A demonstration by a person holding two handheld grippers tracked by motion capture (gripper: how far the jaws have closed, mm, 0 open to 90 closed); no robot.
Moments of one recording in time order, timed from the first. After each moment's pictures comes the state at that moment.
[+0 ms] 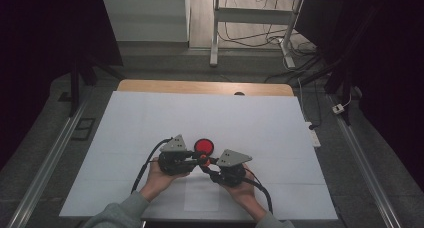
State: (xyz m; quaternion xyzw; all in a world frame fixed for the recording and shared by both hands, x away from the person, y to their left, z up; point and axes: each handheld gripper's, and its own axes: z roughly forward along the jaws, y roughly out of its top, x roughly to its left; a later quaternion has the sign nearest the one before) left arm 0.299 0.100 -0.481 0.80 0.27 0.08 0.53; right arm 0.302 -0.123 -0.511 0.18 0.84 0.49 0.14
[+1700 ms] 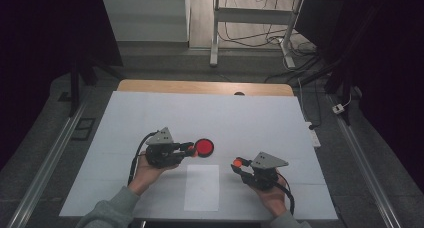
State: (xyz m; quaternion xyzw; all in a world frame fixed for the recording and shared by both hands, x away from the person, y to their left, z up) left arm 0.310 0.130 -0.474 0.80 0.29 0.08 0.51; right arm 0.294 -0.211 -0.505 0.25 0.82 0.47 0.18
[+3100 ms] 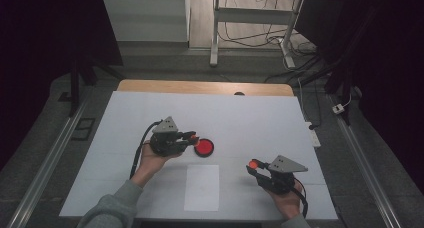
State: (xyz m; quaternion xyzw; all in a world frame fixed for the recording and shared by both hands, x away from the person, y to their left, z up) left arm 0.337 0.122 -0.463 0.80 0.30 0.10 0.51; right arm 0.284 -0.249 -0.500 0.29 0.81 0.48 0.20
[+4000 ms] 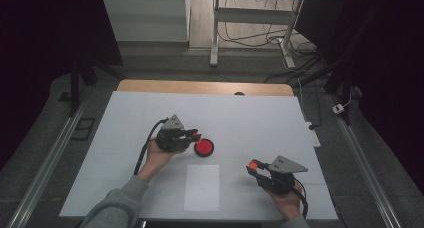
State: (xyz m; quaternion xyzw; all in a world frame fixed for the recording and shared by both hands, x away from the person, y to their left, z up) left arm 0.364 0.111 -0.486 0.81 0.31 0.11 0.48; right arm 0.283 -0.249 -0.501 0.29 0.81 0.48 0.20
